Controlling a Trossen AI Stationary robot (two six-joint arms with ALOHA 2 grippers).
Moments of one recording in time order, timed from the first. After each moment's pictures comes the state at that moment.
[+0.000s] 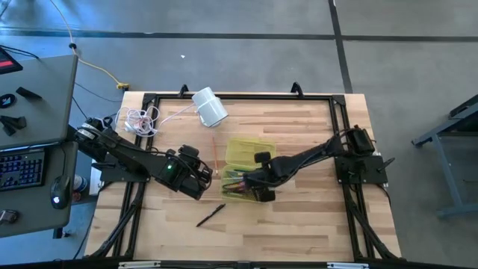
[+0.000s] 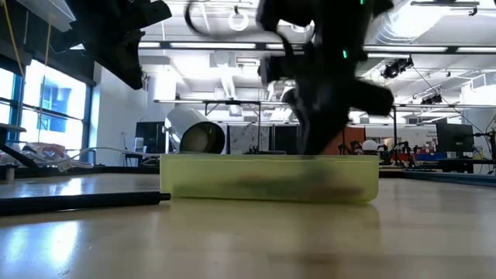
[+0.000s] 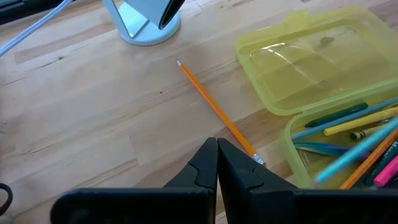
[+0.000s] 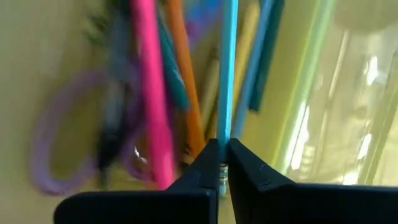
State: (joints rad) left arm -0.44 1.48 1.12 -1.17 -0.74 -1.55; right arm 0.21 1.92 1.32 -0.72 0.24 0.08
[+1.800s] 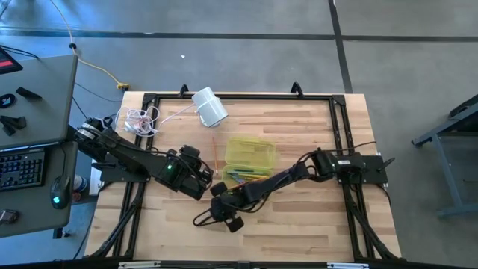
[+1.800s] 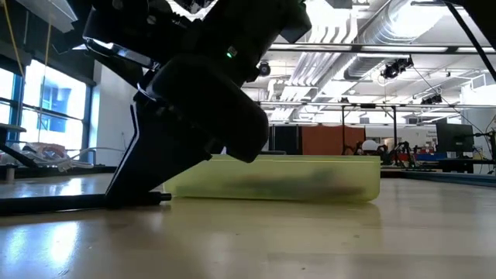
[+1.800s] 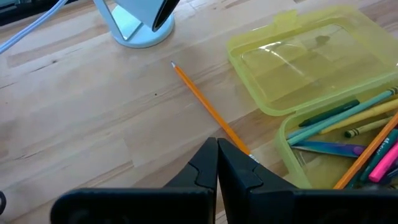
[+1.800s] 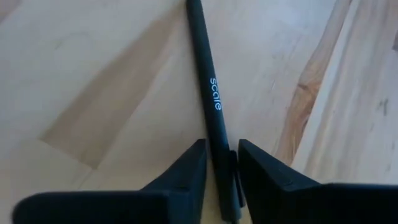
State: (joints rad) left arm -0.44 1.48 1.12 -1.15 -0.74 -1.52; right arm 0.31 2.40 1.84 -0.41 0.07 -0.24
